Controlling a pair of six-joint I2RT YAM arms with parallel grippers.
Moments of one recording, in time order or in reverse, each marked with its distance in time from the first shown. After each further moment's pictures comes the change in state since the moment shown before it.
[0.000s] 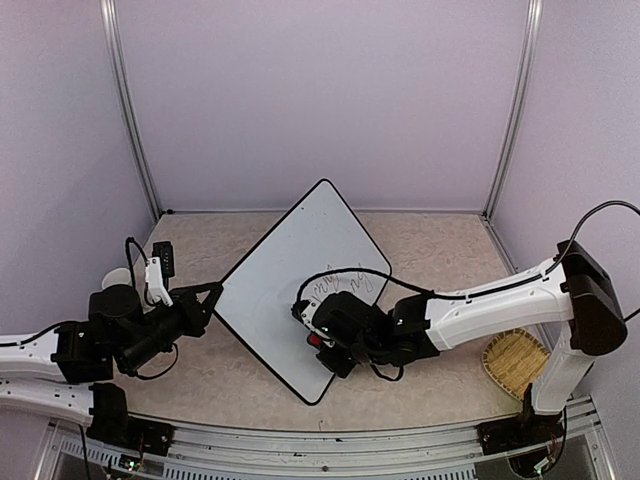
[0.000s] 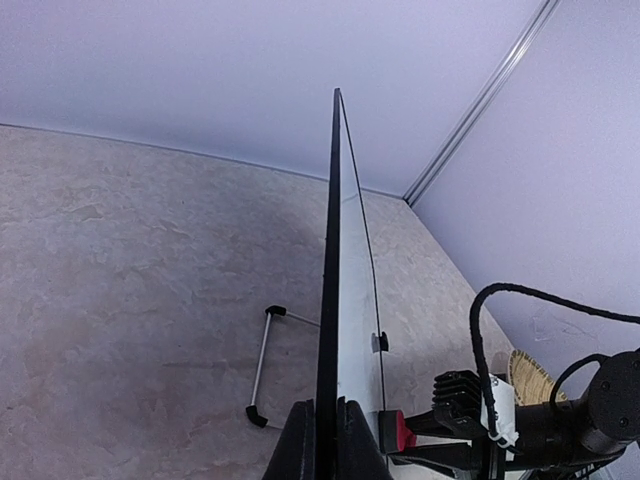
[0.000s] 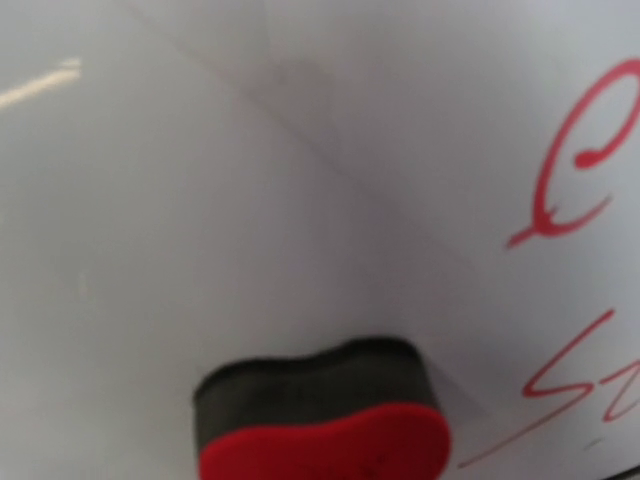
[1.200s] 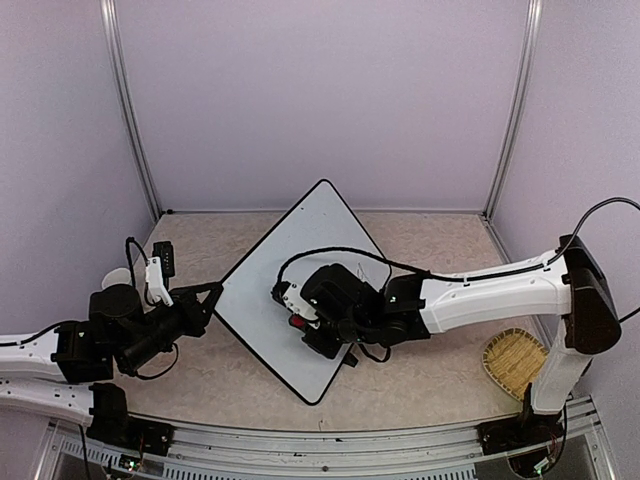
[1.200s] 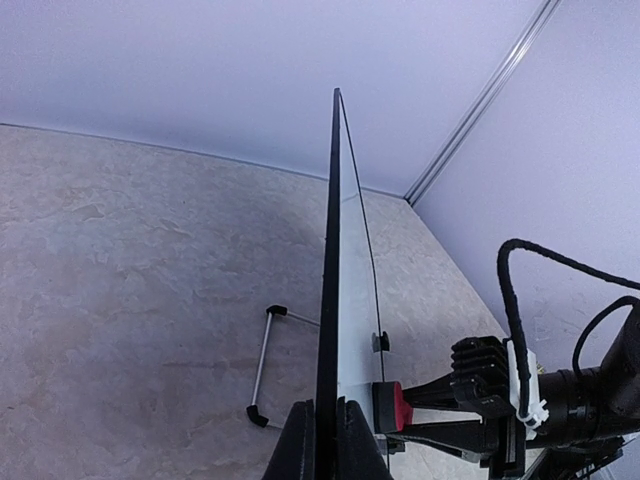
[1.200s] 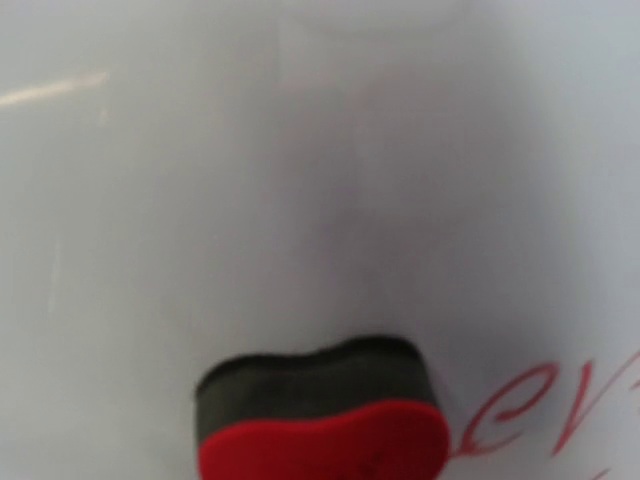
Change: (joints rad) left arm 0.000 0.003 0.003 -0.003 -0.003 0.000; right arm -0.027 0.033 0.169 -0.040 -0.034 -0.186
